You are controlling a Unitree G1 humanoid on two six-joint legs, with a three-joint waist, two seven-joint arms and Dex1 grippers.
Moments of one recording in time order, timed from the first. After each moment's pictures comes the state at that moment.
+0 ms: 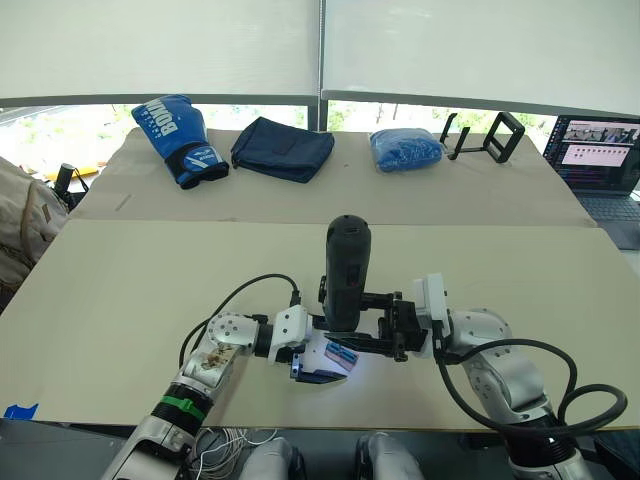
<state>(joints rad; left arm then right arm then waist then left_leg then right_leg) -0.37 0.38 -0.33 0.25 -0.16 -0.13 -1.27 -0.23 -0.42 0.15 -0.29 0.48 0.12 1.13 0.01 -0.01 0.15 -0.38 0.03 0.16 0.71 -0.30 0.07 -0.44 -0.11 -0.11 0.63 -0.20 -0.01</state>
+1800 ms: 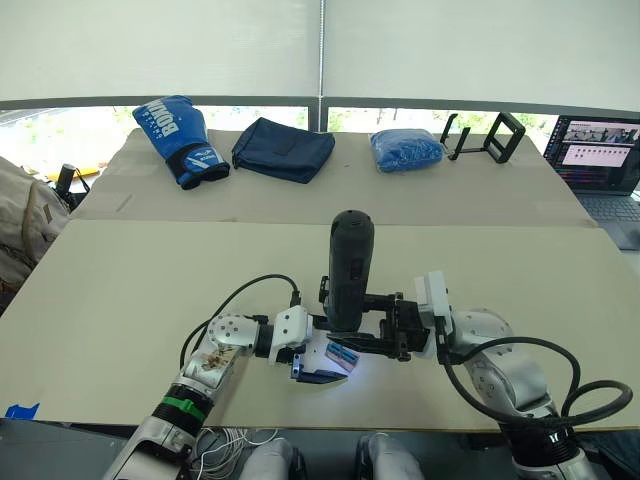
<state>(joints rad) -0.37 0.38 -0.33 0.26 -0.16 -0.13 -1.27 -0.23 -0.44 0.15 -0.29 0.53 0.18 1.13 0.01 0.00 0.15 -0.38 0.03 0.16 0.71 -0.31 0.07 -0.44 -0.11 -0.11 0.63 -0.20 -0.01</state>
